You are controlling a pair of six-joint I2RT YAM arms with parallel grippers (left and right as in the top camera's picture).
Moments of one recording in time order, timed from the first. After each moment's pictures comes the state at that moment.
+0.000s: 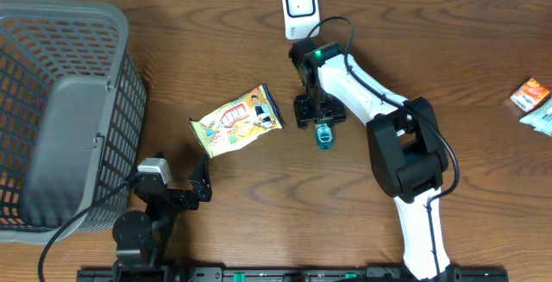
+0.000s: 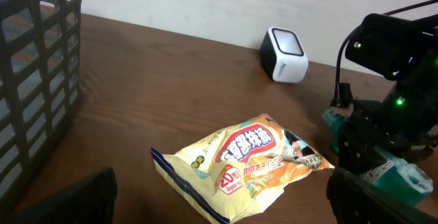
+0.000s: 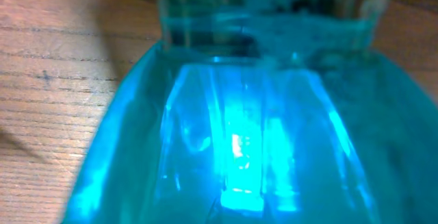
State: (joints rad) left arm 0.00 0.01 0.09 -0.27 0.21 -0.25; right arm 0.48 2.29 1.77 -1.15 -0.02 0.36
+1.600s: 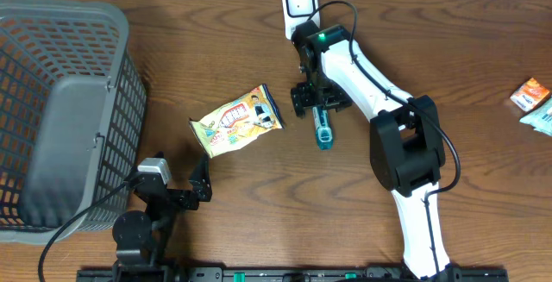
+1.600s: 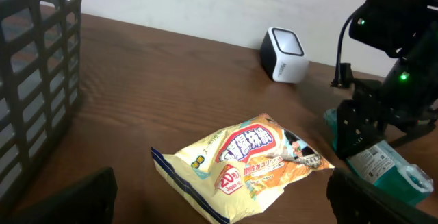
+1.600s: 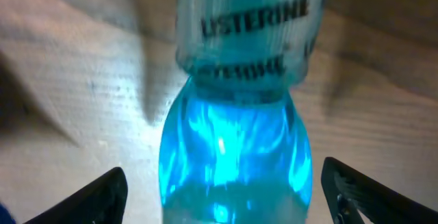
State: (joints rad) left arm 0.00 0.01 0.09 -0.27 0.21 -0.25; right arm 0.45 2.33 1.96 -1.28 -0.03 0.26
